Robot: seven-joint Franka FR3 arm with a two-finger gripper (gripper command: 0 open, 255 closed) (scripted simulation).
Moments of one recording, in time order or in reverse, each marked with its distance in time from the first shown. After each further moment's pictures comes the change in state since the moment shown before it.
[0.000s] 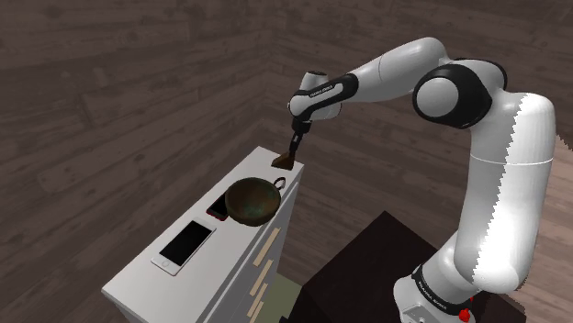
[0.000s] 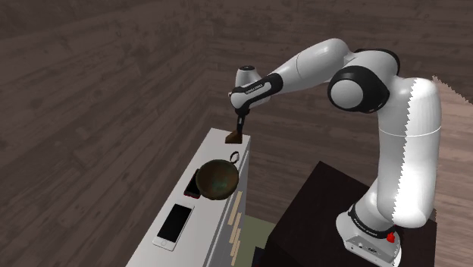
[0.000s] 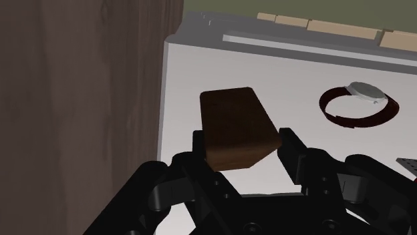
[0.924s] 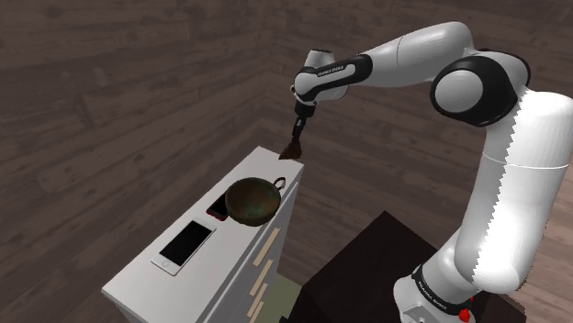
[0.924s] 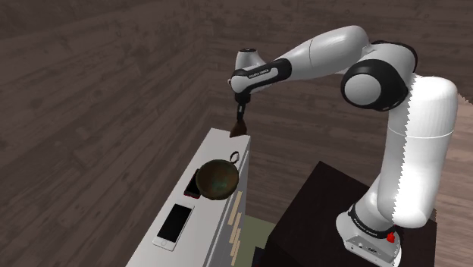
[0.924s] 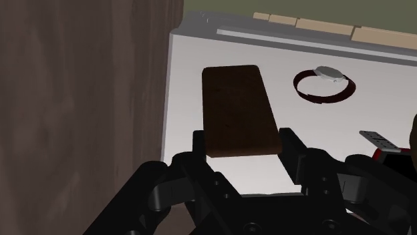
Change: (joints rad) arm 0.006 -0.097 -0.010 0.048 -0.022 -0.144 0.021
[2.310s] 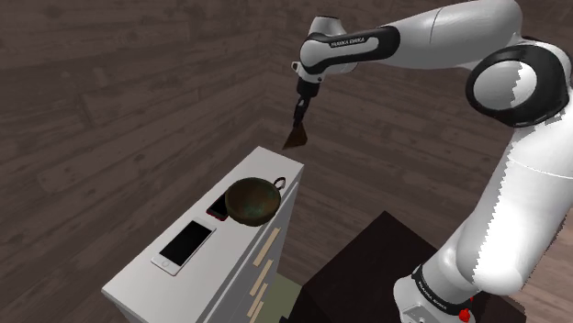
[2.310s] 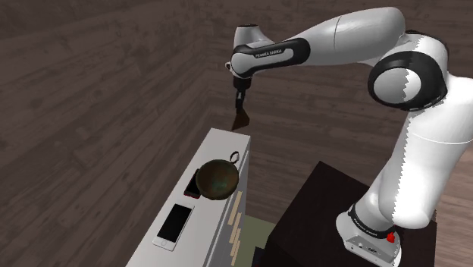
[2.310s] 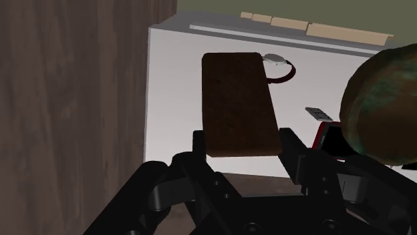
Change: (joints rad) arm 0.042 -0.158 0.010 0.022 -0.034 -0.175 0.078
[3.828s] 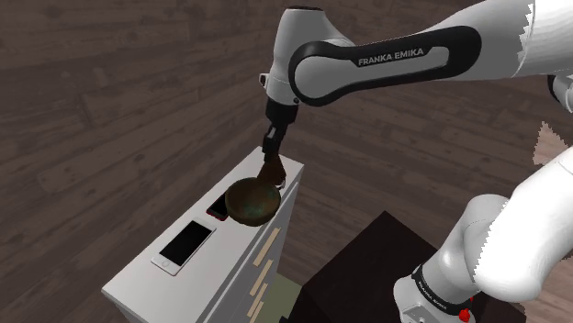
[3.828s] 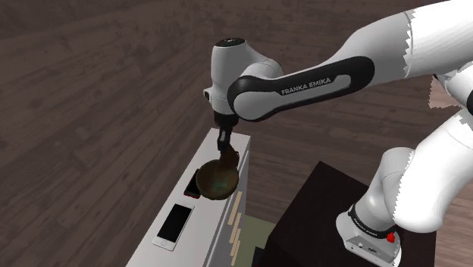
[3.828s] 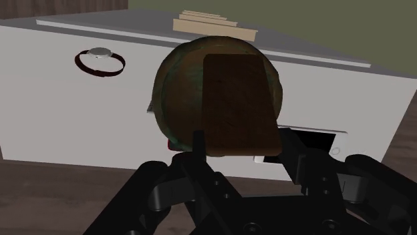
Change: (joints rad) arm 0.243 -0.319 0.217 -0.329 -0.040 0.033 0.472
